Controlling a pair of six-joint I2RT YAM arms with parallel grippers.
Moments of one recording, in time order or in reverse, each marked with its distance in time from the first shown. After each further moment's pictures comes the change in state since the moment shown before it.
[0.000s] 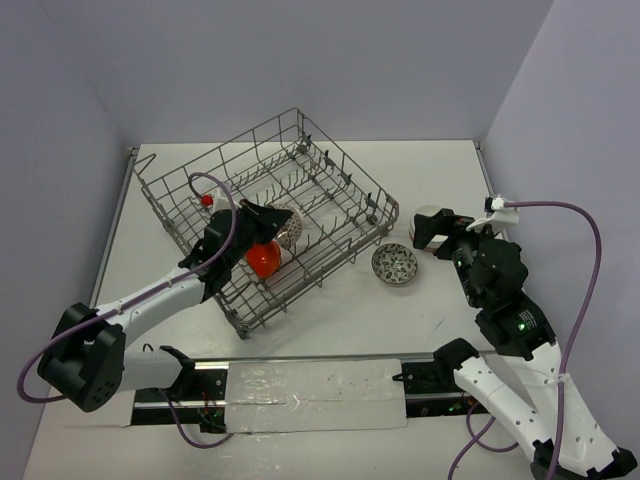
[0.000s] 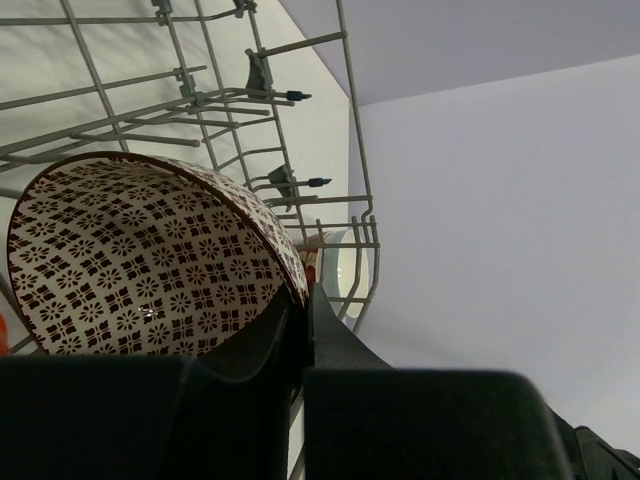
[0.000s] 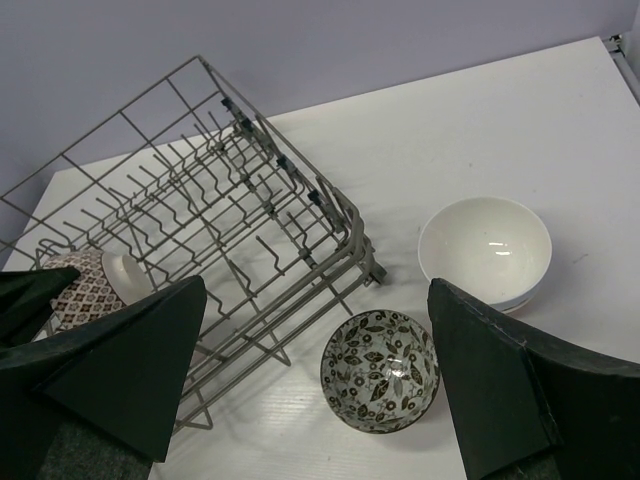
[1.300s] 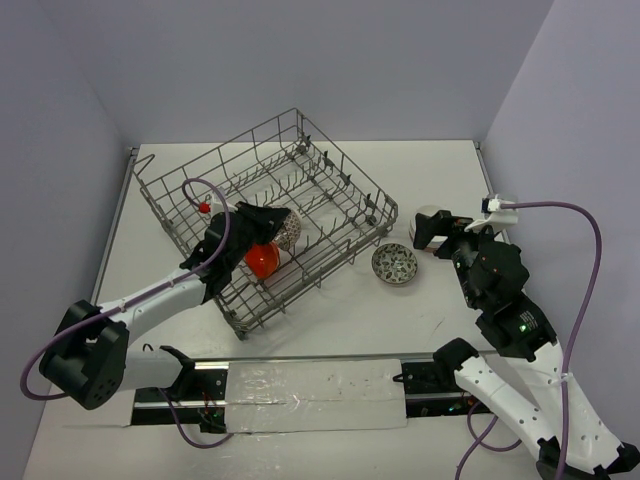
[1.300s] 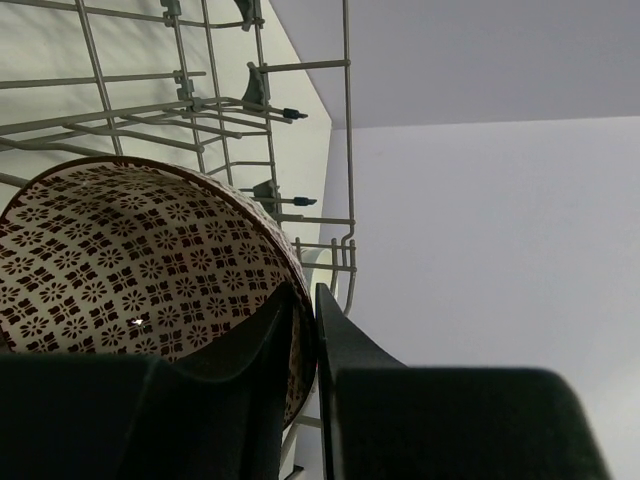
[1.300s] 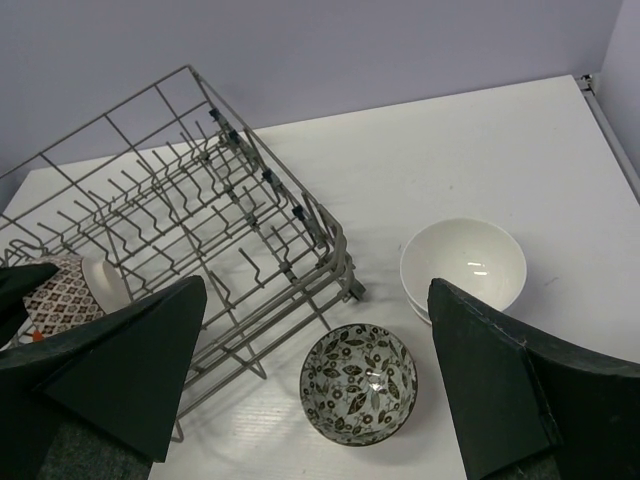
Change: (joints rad) left arm 0.005 0.013 -0.027 0.030 -0.039 -0.149; right arm 0.056 -0.006 0.000 0.029 0.066 -0.084
